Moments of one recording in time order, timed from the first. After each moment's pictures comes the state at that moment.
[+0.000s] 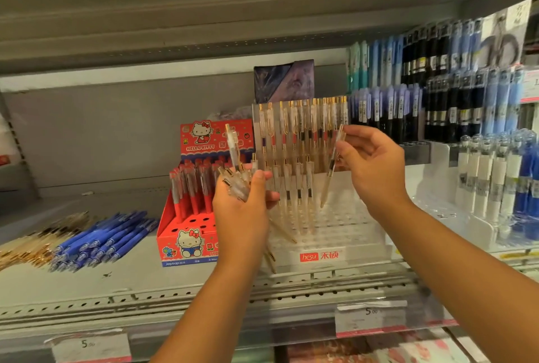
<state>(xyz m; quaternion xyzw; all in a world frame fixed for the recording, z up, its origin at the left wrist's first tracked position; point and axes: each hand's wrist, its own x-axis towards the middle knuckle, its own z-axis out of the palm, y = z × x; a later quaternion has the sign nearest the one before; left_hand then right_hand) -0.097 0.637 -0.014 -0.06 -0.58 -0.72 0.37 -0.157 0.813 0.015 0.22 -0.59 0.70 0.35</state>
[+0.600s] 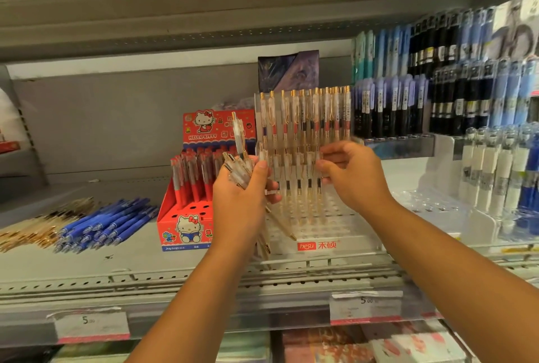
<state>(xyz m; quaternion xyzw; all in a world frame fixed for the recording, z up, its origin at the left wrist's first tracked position) -0.092 0.633 -0.014 -0.08 -0.61 -0.71 0.34 -0.170 0.803 -0.006 0.18 -0.75 0.57 0.29</state>
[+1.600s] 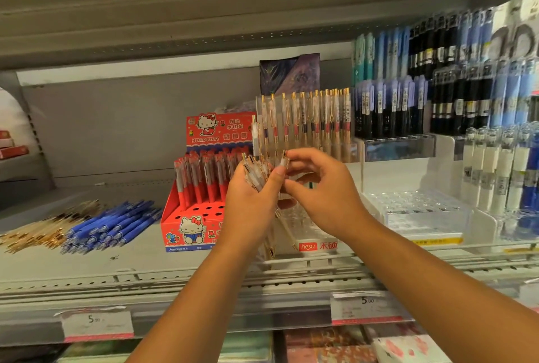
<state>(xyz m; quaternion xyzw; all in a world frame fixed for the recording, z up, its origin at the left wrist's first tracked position) -0.090 0.638 -0.014 -0.15 -0.66 -0.67 0.31 -0.119 0.764 -0.009 0.33 -0.69 0.59 0.25</state>
